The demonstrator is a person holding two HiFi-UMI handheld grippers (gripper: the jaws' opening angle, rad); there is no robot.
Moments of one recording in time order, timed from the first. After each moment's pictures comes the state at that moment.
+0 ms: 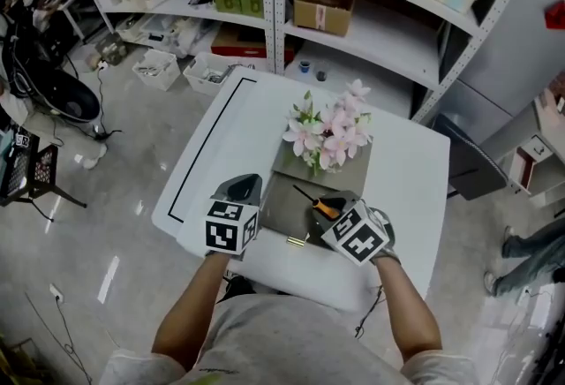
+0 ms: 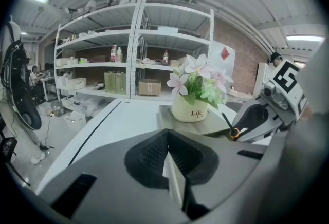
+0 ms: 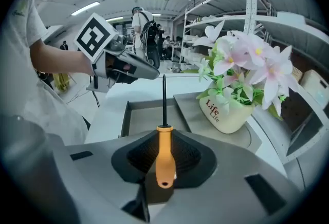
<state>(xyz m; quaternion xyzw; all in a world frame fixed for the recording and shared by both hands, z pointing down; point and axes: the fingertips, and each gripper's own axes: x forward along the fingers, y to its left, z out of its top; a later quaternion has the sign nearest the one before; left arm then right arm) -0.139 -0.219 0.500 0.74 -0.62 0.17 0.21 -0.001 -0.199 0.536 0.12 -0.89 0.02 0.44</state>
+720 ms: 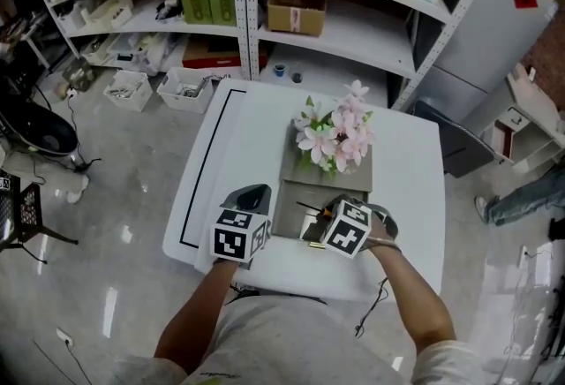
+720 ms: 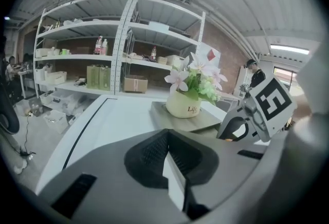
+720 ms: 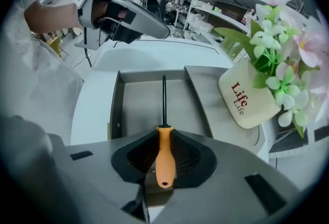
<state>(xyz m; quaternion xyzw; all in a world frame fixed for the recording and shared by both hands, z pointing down) -0.154 -0.225 0.512 0.80 -0.53 0.17 0.23 -0.011 -0.192 0.593 0.12 -0.79 0.00 0.61</state>
